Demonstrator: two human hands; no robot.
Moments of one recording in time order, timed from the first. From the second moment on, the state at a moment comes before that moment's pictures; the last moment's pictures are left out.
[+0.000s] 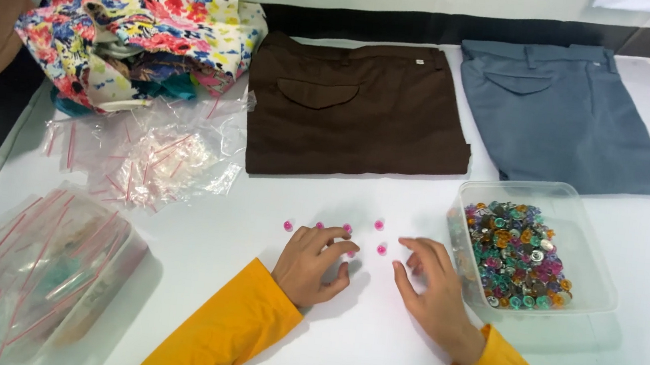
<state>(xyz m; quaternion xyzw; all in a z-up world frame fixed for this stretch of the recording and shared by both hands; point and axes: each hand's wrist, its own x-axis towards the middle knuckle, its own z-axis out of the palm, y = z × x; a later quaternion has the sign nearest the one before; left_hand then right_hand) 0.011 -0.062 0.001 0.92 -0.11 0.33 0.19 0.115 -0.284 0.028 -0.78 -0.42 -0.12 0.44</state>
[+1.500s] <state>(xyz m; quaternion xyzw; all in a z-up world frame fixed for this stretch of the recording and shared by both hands) 0.198 -0.233 0.079 0.91 -0.10 -0.10 0.39 0.253 -0.431 0.083 -0.74 -0.16 0.32 0.57</state>
